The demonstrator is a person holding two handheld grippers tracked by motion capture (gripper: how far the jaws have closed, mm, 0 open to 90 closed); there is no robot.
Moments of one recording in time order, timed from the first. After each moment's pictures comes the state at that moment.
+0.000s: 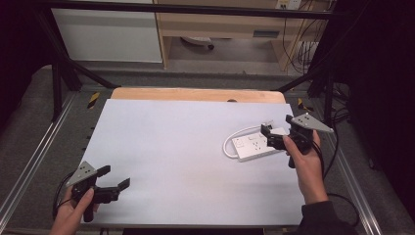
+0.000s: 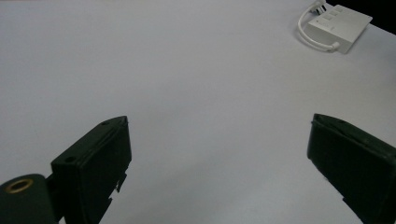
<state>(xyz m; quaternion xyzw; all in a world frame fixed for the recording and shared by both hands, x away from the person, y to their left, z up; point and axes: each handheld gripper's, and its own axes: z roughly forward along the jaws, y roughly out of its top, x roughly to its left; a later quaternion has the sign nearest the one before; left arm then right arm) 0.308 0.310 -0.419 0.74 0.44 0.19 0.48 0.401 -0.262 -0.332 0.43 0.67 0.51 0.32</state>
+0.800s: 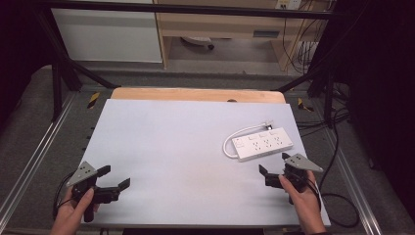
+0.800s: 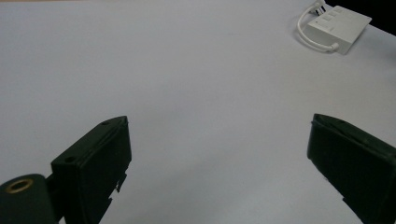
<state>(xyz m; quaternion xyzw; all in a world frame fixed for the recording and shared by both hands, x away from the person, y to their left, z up) 0.307 0.310 -0.418 0.74 0.44 0.19 0.48 0.347 -0.267 -0.431 0.45 0.72 0.46 0.27</state>
